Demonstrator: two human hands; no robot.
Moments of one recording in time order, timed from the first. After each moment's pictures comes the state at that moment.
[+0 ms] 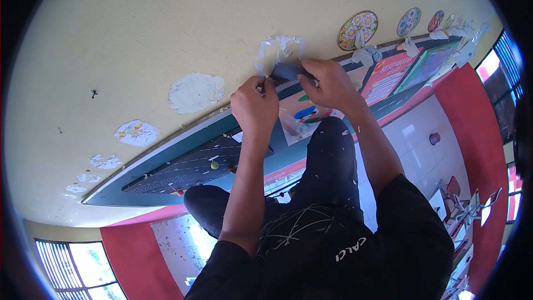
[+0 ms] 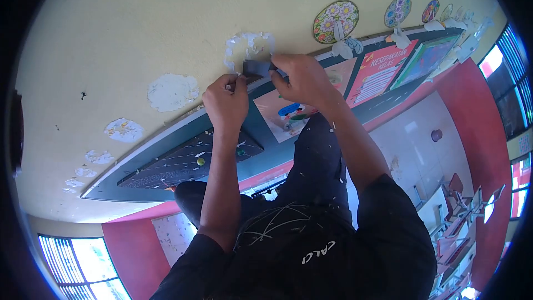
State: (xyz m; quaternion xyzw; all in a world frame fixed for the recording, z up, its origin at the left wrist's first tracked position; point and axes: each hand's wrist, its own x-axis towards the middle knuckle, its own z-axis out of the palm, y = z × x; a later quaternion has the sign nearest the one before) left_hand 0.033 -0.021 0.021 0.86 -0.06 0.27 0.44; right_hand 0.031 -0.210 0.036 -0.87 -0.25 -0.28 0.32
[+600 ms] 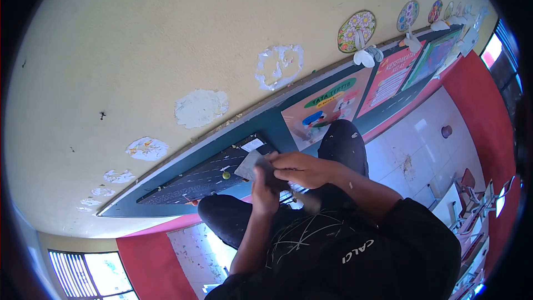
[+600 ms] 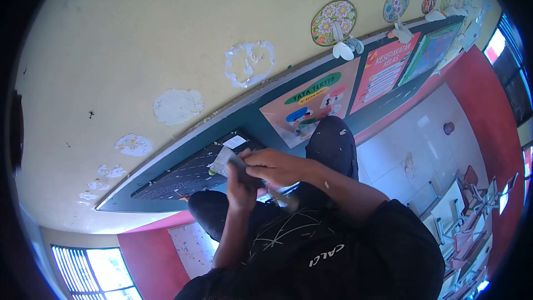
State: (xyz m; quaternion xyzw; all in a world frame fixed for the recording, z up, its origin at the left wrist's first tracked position) left_hand -0.097 0.031 -0.061 0.48 0.04 -0.08 0.87; right_hand -0.049 -0.133 -0.032 -0.69 -0.37 0.21 0.59
